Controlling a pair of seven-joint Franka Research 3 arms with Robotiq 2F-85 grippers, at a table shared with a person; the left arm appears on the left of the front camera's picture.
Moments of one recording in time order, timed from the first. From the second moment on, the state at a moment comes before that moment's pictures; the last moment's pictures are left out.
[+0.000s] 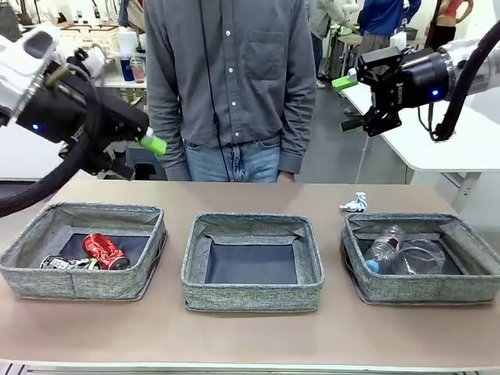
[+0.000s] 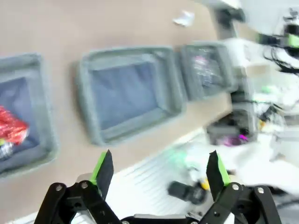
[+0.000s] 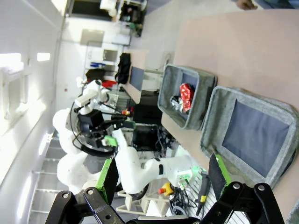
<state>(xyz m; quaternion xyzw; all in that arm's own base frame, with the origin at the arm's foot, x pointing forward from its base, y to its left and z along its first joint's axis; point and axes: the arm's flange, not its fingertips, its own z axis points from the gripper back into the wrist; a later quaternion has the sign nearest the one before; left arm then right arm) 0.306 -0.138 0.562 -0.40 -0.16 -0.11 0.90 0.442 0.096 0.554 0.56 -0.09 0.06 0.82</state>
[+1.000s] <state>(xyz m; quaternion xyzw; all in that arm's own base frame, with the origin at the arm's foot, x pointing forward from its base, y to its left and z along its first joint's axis) 0.327 -0.112 0.560 -0.61 -0.09 -0.12 0.78 0.442 0.096 0.554 0.56 -0.09 0.06 0.82</state>
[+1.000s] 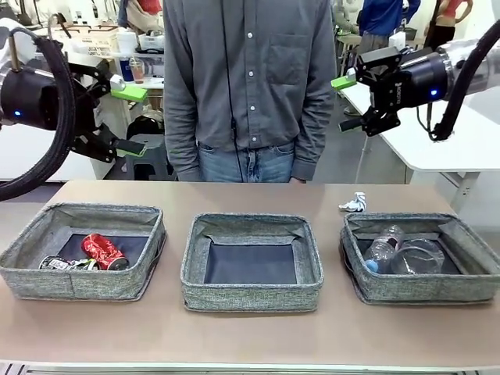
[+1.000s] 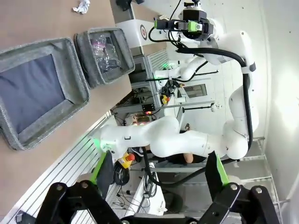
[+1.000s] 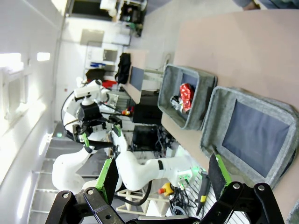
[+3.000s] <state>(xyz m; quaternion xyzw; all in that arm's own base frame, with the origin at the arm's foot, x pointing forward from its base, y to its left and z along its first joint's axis) 0.327 -0.109 0.560 -0.61 -0.08 -0.12 0.78 0.468 0.073 0.531 0.38 -0.14 -0.01 0.91</state>
